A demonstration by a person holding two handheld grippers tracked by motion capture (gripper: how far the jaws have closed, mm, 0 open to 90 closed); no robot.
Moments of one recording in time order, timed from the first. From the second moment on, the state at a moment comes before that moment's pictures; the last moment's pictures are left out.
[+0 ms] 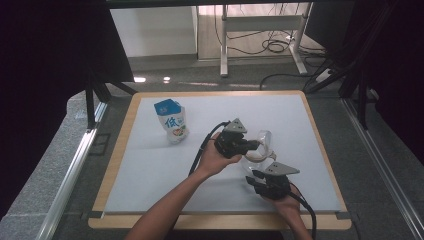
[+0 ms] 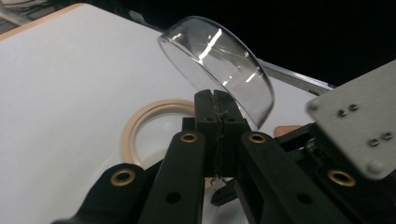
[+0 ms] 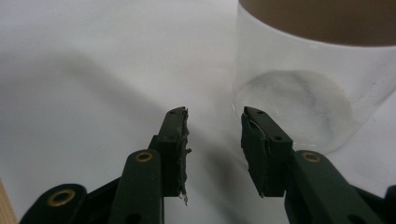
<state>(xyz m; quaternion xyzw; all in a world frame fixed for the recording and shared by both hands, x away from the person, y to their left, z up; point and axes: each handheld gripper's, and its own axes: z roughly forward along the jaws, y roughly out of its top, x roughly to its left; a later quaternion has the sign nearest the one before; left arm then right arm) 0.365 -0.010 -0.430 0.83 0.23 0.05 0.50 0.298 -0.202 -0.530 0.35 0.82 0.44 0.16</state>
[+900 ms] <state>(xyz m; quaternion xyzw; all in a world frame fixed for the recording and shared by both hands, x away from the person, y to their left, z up) 0.354 0.015 -0.429 0.82 0.24 0.06 0.51 0.298 -0.201 -0.528 0.34 0.82 0.43 0.16</state>
